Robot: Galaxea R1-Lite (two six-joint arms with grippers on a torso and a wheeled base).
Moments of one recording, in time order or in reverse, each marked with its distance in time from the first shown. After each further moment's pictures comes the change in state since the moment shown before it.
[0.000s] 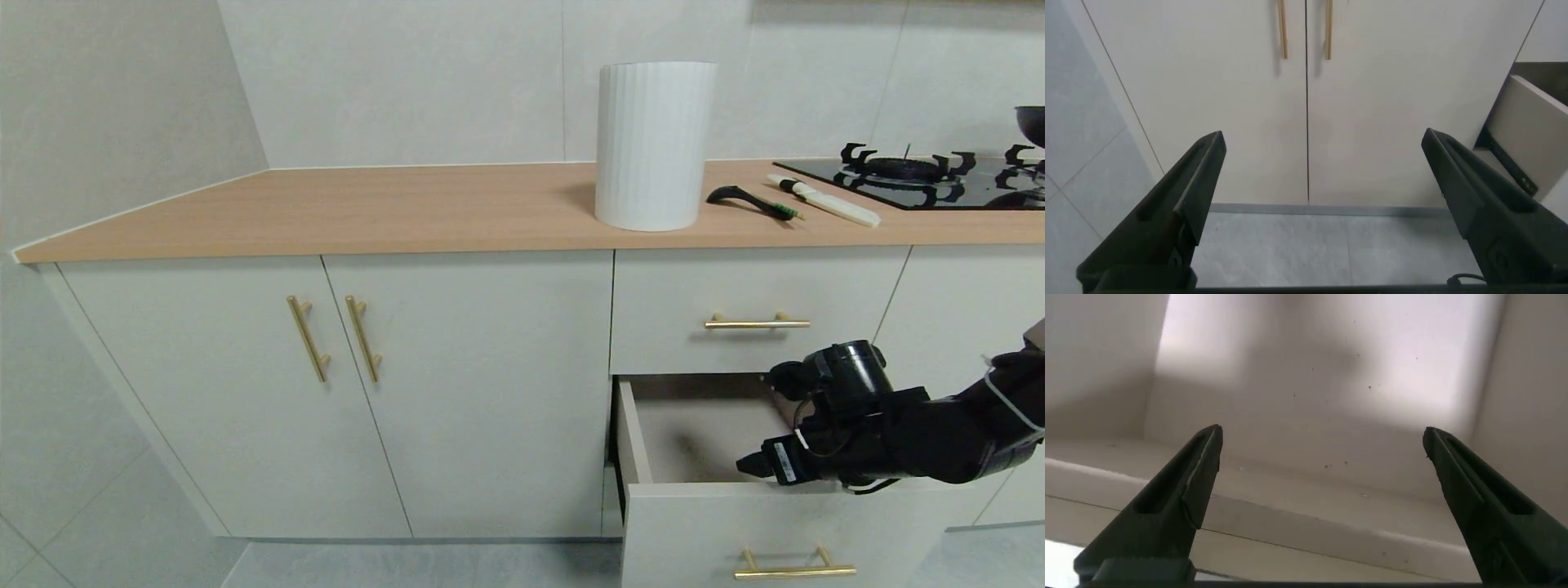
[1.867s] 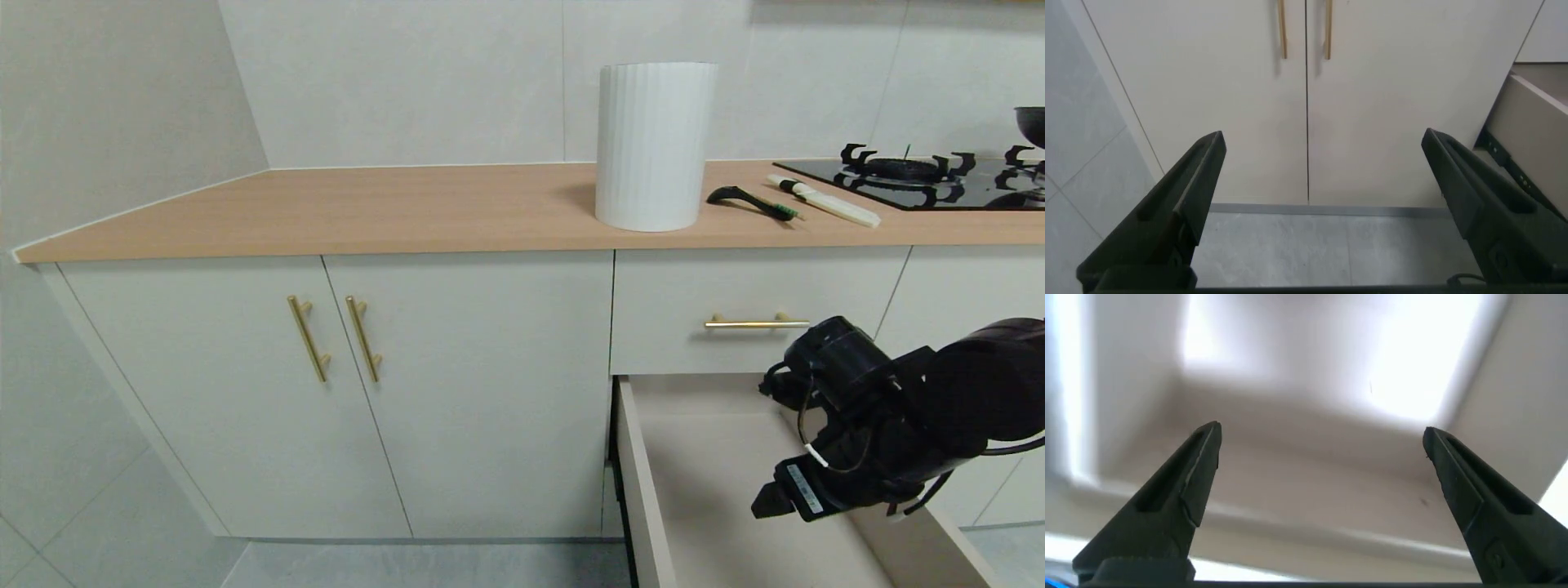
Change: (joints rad) left arm 0.000 0.000 0.000 0.000 0.000 0.000; right arm 0.186 -0.210 -0.207 0.710 -0.083 0.185
